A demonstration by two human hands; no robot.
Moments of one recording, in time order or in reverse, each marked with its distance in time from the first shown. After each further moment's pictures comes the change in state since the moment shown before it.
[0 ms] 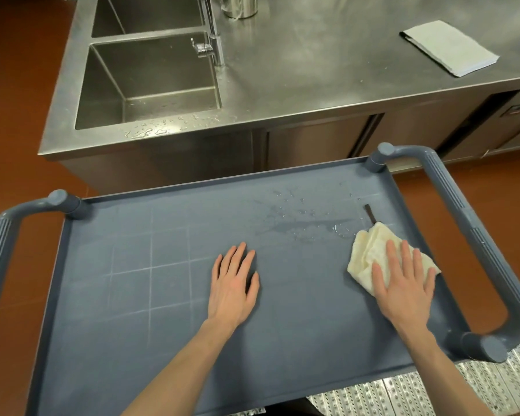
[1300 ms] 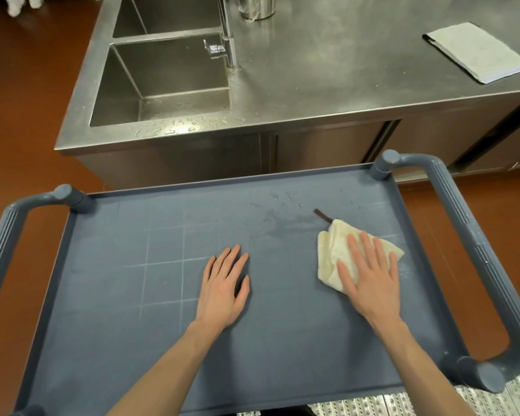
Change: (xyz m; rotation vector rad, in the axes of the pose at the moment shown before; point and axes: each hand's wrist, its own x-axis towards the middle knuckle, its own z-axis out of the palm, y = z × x) left_hand 0.006 -0.003 0.003 0.003 0.047 -0.003; right_hand 0.042 -0.033 0.013 0.037 -0.071 -0.289
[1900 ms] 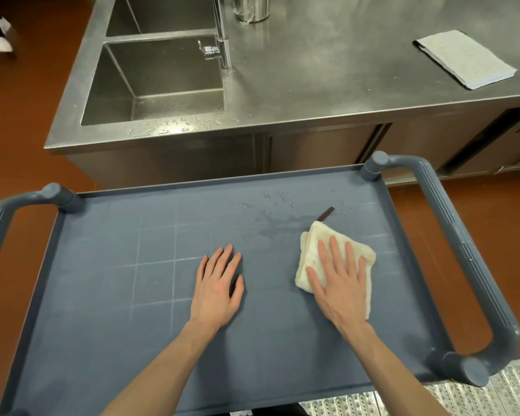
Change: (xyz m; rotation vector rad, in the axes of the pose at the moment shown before) left_hand 0.000 0.003 0.003 0.025 -0.009 -0.028; right_hand -0.012 -0.046 0.012 0.028 -0.025 -0.045
